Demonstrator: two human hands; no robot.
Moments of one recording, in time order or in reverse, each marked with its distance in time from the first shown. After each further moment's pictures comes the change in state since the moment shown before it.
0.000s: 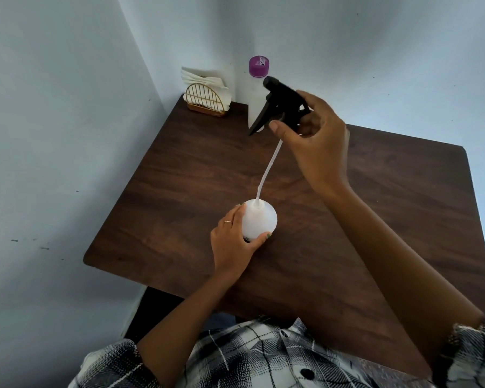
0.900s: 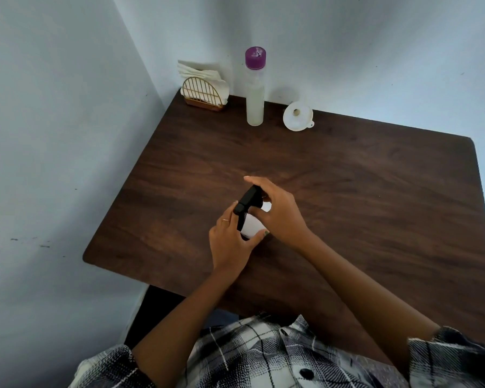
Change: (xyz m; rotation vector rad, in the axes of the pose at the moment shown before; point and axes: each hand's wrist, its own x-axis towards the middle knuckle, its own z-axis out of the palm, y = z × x) left_hand -0.001 0.007 0.000 -0.009 -0.019 -0.078; right_hand -0.077 0.082 0.032 -0.096 -0.529 0.002
